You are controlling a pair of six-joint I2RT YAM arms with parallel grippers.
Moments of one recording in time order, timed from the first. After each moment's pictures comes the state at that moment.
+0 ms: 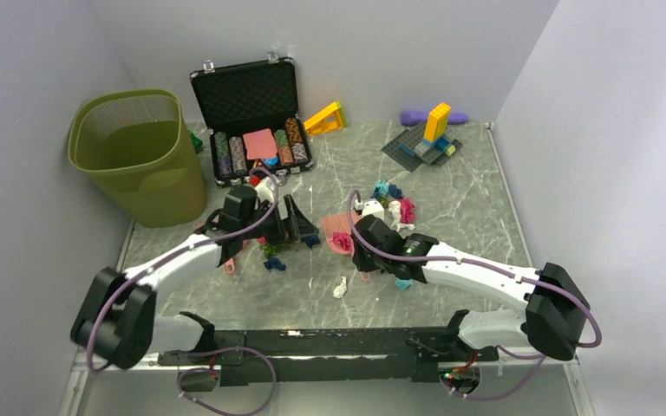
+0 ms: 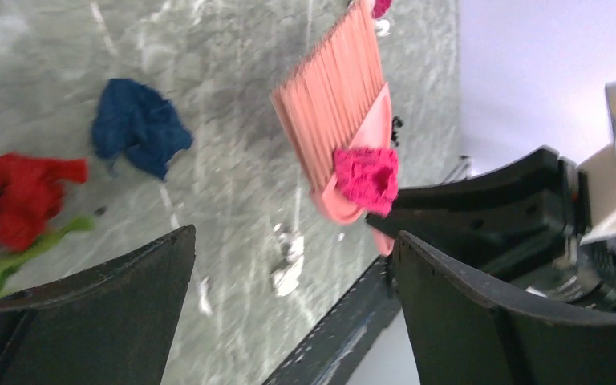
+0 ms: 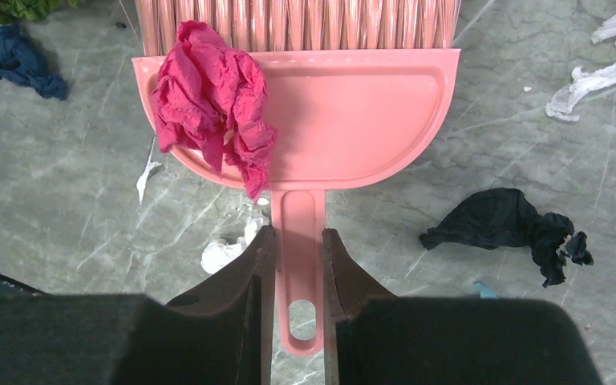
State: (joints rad) left arm -0.45 1.20 0.64 -0.01 0.46 -0.73; right arm 0.94 1.25 0.78 -0.43 0.28 0.58
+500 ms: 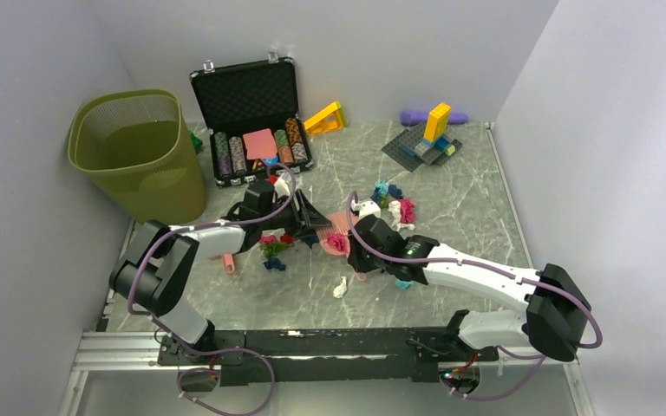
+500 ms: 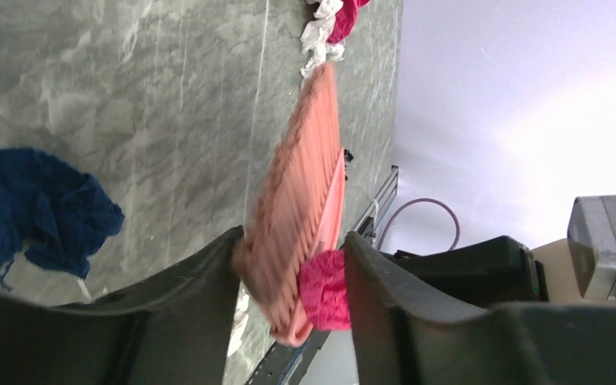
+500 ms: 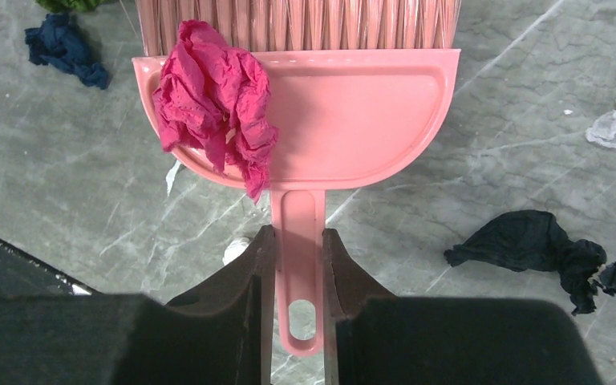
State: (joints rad) left arm -0.48 1.58 0.70 0.37 0.61 -1.01; right arm 0.94 1.24 0.76 -0.37 0.22 0.54
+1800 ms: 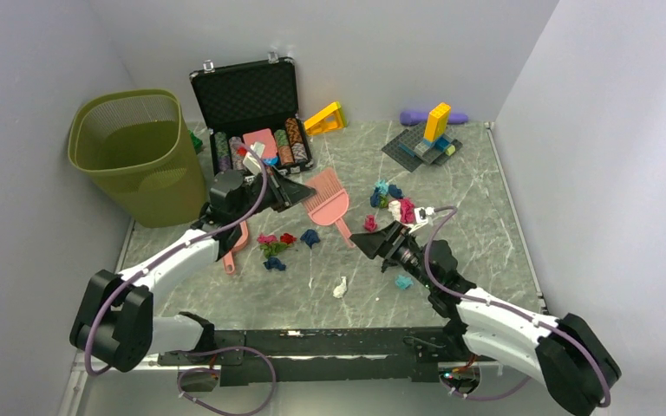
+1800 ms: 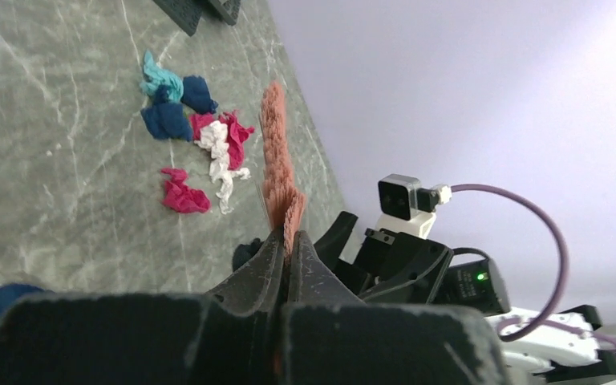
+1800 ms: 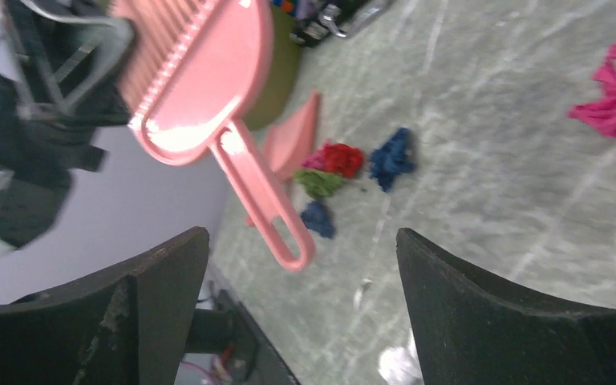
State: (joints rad) left arm -0.43 1.26 0.72 0.45 0.49 -0.93; right arm 0.65 0.86 0.17 0.57 -0.07 0.97
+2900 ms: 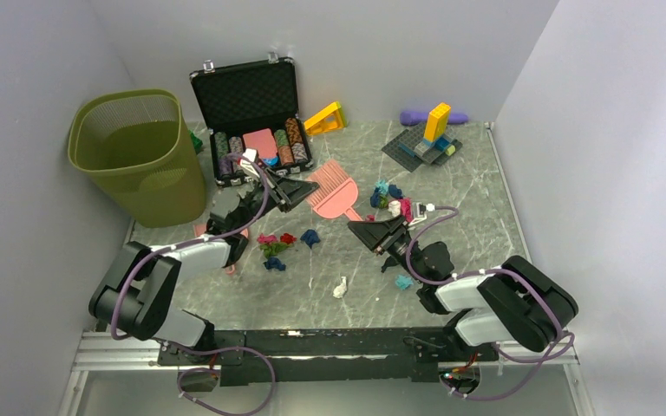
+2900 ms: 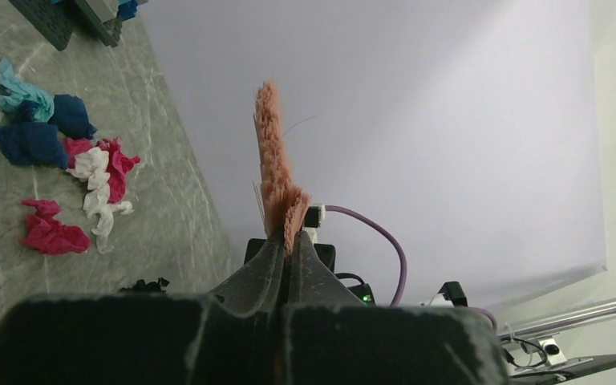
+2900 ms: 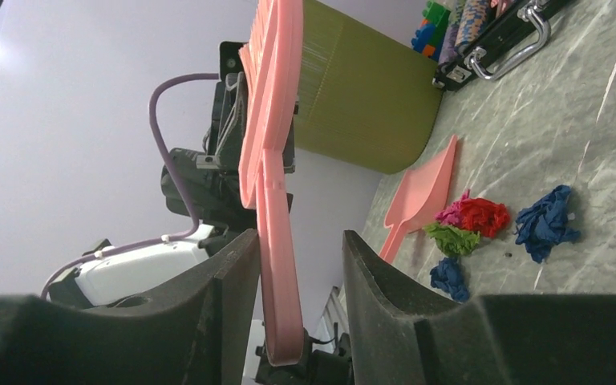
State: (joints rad) left arm -0.43 1.43 0.55 1.10 0.50 -1.38; right arm 0.65 1.35 0.12 1.45 -0.13 1.28
